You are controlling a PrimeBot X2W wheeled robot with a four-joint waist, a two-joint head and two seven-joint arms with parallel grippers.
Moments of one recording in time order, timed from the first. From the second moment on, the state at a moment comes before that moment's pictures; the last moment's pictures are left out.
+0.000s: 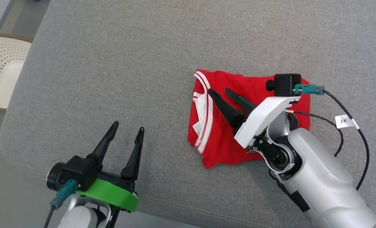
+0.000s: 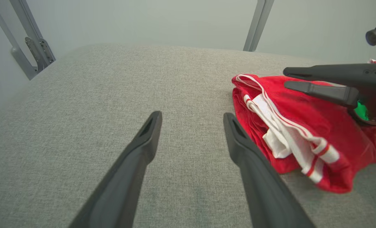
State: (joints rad) left arm -0.12 0.22 -0.47 -0.02 -0.47 0.07 -0.24; right arm -0.44 -0.12 0.57 0.20 0.90 -0.04 0.18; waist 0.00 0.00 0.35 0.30
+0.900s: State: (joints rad) left arm -0.10 0.23 -0.44 -0.04 -0.47 0.08 -0.24; right arm -0.23 -0.33 0.33 0.12 1.03 -0.05 0.13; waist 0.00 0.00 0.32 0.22
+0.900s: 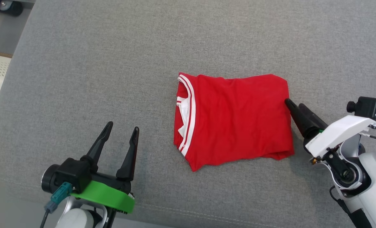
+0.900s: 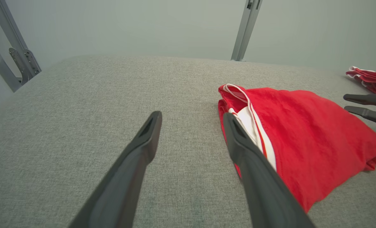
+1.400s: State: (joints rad) left arm -0.10 0.23 -0.45 -0.05 -0.47 0.08 -0.24; right arm -0.18 -0.34 0.33 0.14 1.15 0.04 0.21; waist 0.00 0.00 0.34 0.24
